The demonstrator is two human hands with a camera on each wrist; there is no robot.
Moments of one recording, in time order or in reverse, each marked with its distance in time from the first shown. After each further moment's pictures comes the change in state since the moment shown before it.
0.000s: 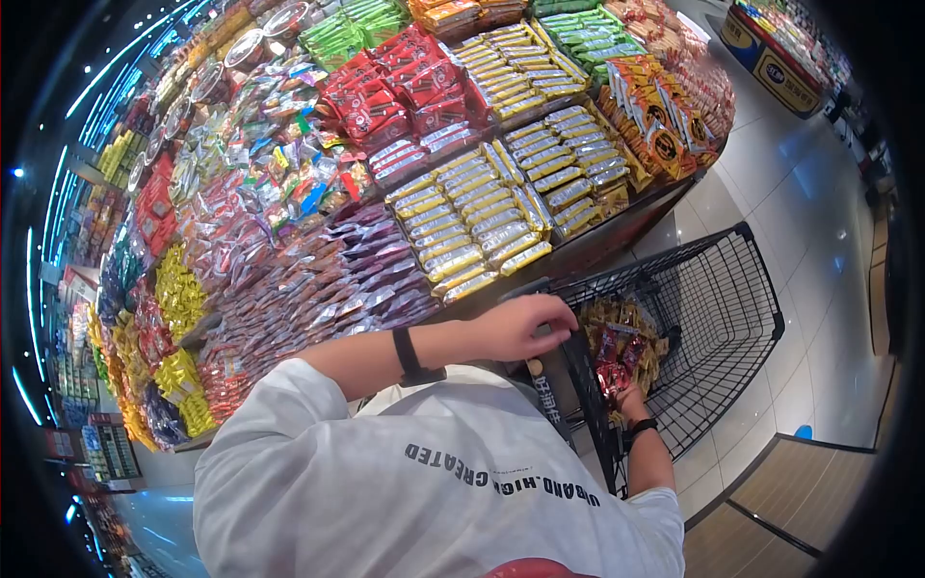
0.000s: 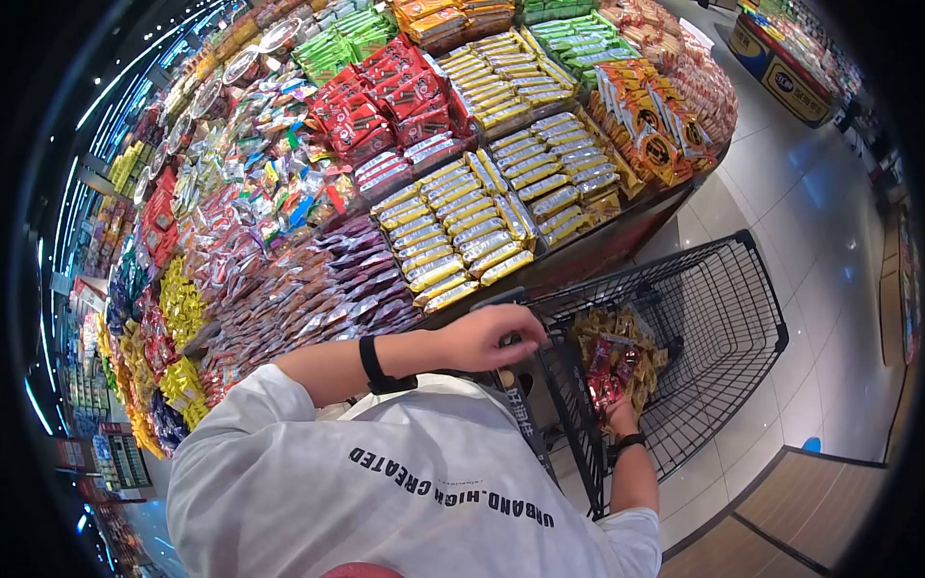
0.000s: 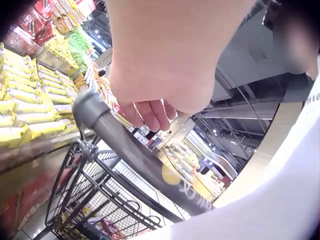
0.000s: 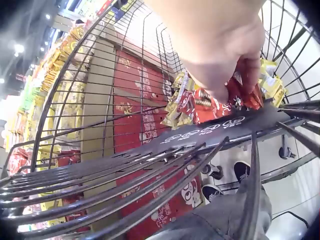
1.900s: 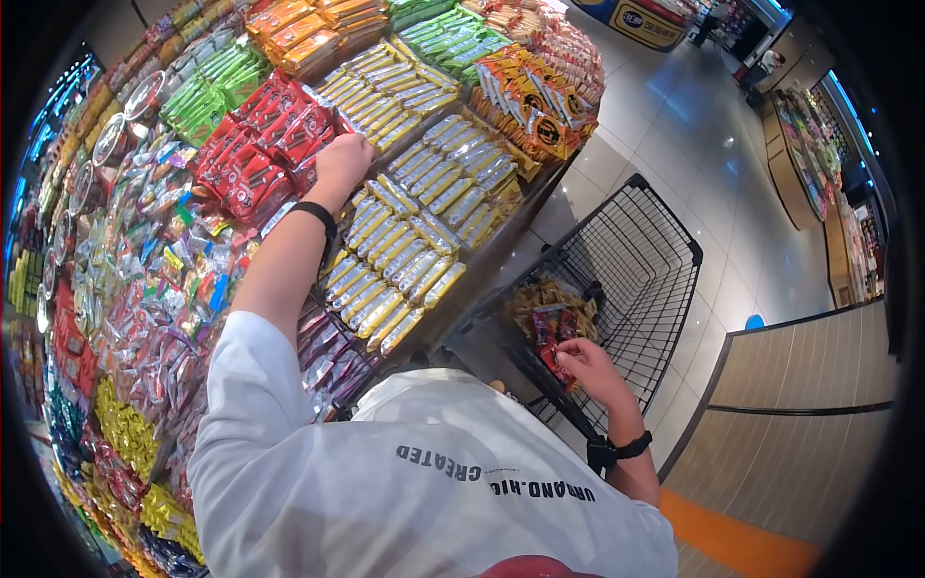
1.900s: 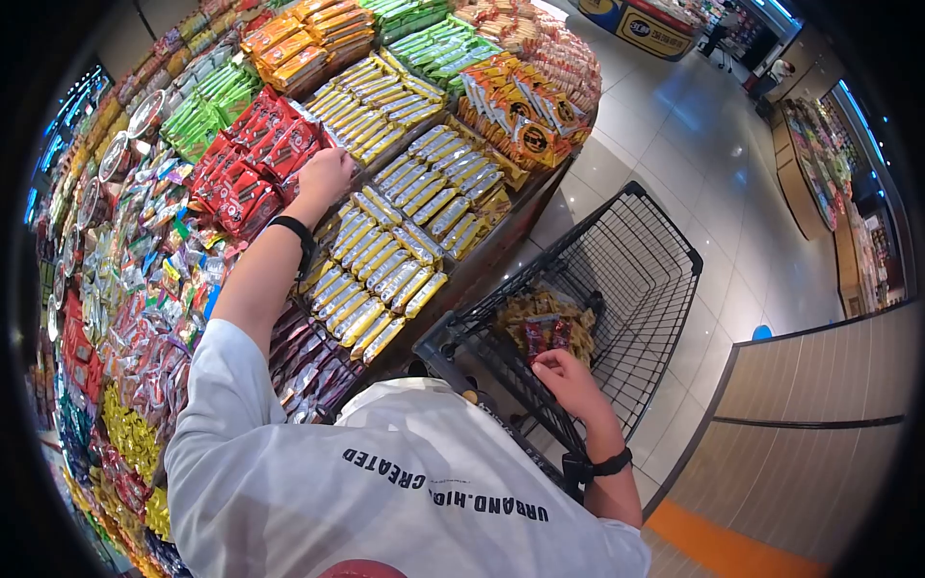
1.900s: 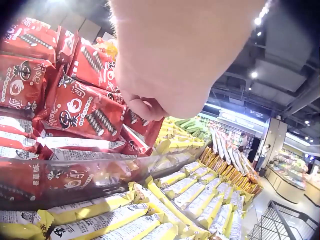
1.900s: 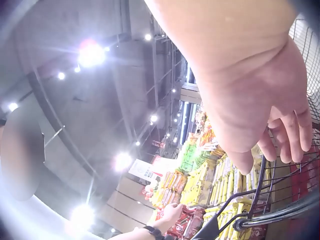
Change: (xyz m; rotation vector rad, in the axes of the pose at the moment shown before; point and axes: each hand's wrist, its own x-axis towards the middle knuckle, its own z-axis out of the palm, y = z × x) left_hand 0.151 -0.182 -0.258 0.888 0.550 -0.367; right_hand -0.169 -0.210 -0.192 0.829 -0.037 -0.118
